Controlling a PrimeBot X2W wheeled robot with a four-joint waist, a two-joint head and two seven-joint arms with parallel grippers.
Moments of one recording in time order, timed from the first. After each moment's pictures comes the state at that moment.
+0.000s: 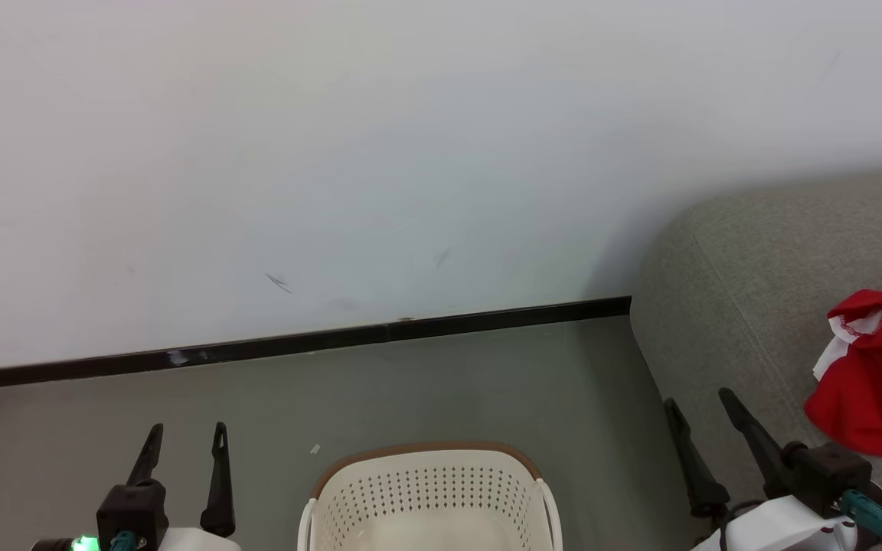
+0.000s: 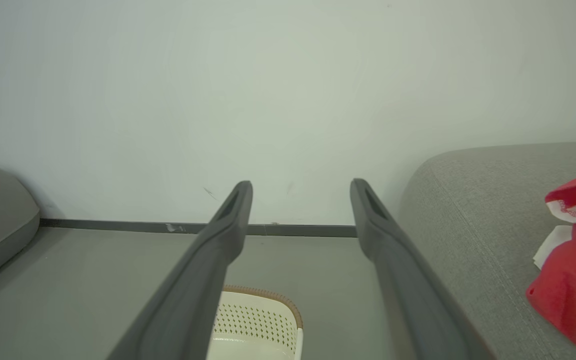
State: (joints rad) left arm -0.04 0.18 -0.25 0.22 -0.34 0.26 -0.25; right arm 0.06 -0.04 0.04 0.07 0.09 0.12 -0.24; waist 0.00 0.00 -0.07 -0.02
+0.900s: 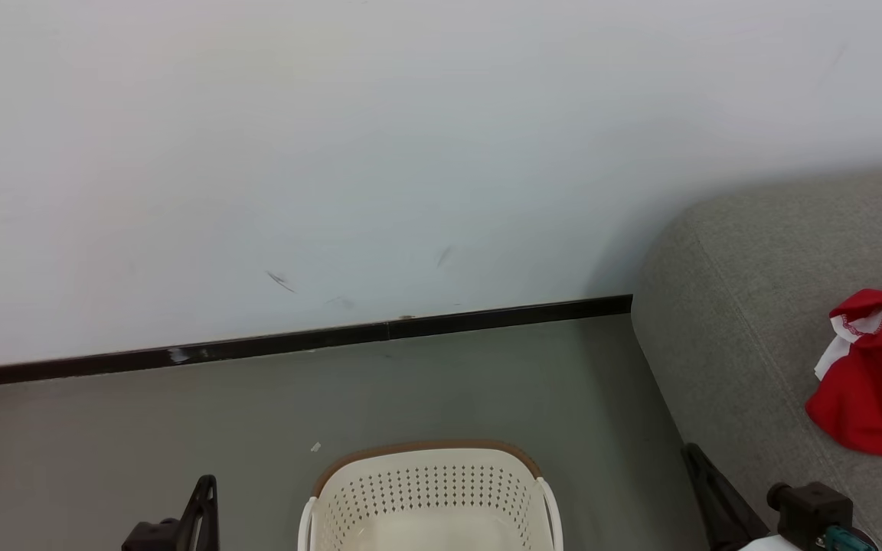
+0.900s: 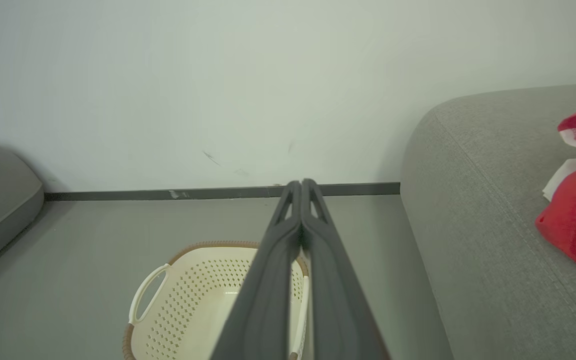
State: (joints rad) left arm 0.01 0.15 -0.27 0.30 -0.34 0.26 -0.25; right arm 0.11 -0.03 0.05 0.13 0.09 0.12 -0.23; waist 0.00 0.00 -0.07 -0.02
